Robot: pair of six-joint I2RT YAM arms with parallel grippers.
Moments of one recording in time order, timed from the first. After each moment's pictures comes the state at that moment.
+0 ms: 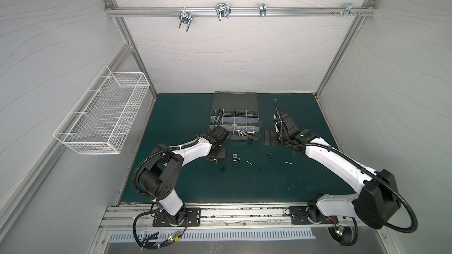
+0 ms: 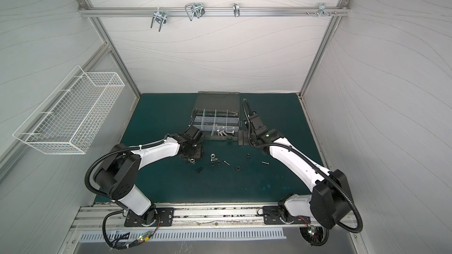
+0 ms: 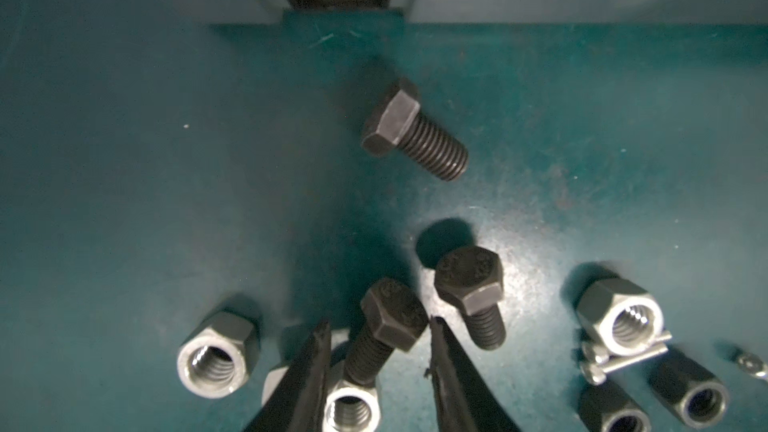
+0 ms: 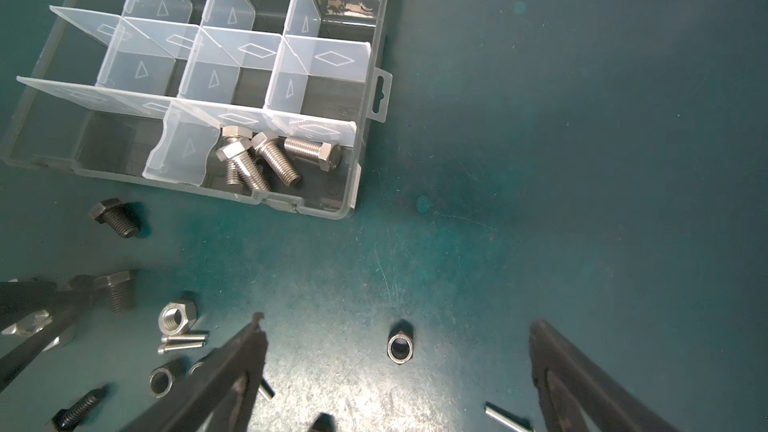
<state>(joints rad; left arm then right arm) -0.56 1.64 0.92 -0.56 -0.11 -0.51 0.60 1.31 1.00 -0.59 0.21 0.36</state>
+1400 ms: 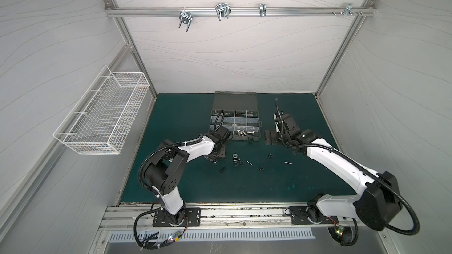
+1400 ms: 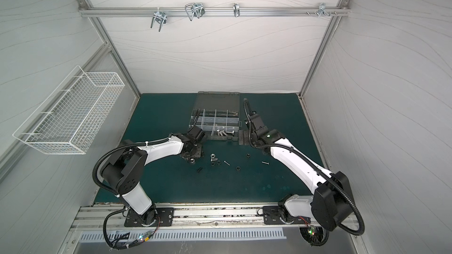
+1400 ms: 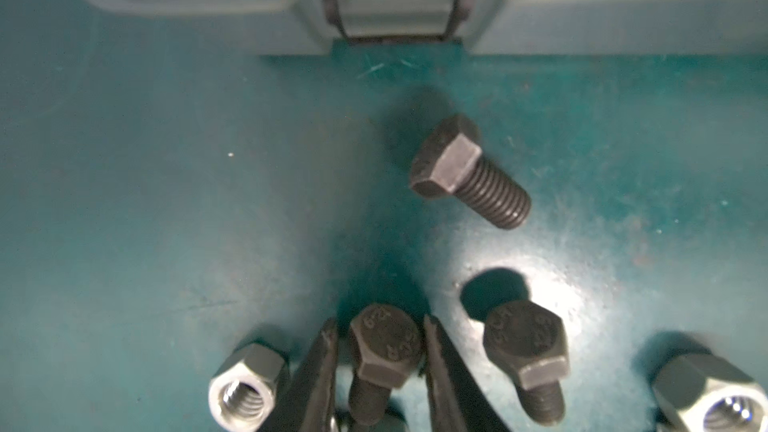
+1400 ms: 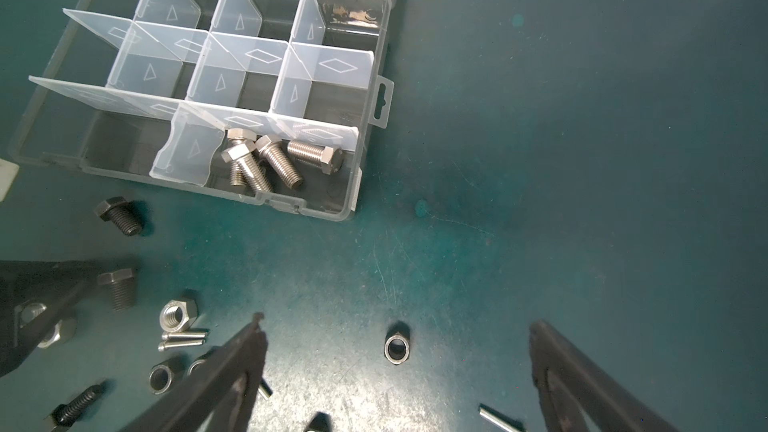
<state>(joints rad) -0.57 1.71 0.95 -0.57 -0.22 -0.53 0.60 1.28 1.00 -0.59 0.21 0.34</state>
